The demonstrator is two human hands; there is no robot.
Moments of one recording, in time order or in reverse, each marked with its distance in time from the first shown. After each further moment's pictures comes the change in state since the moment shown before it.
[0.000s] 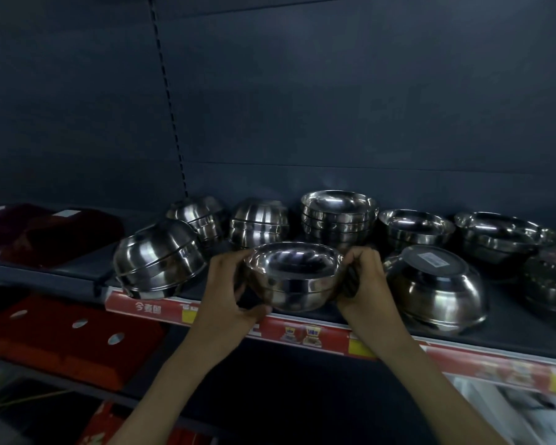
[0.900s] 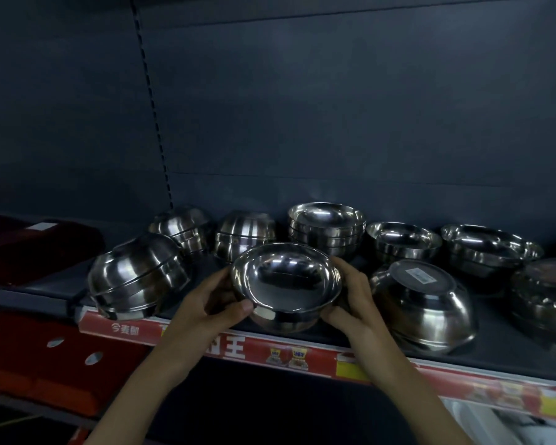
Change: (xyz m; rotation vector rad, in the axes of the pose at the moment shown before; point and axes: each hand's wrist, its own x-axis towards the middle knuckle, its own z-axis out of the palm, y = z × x) left_hand 0.012 0.012 -0.012 -0.336 -0.184 -0.135; right_hand -0.012 -0.027 -0.018 0.308 -0.189 0.115
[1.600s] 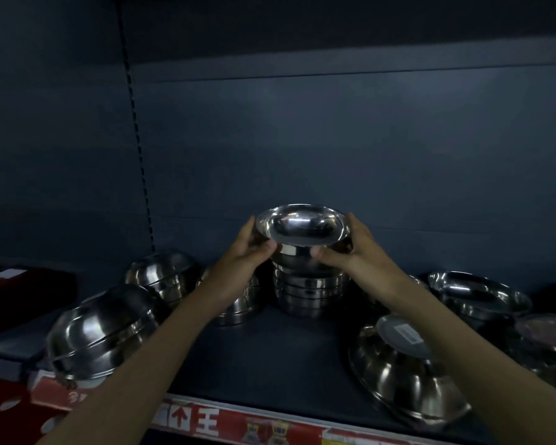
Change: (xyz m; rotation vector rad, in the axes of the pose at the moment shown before) left_hand 0.150 0.048 0.038 0.003 -0.031 0.114; right_hand 0.135 -0.047 -0.071 -0.283 0.007 -0.039
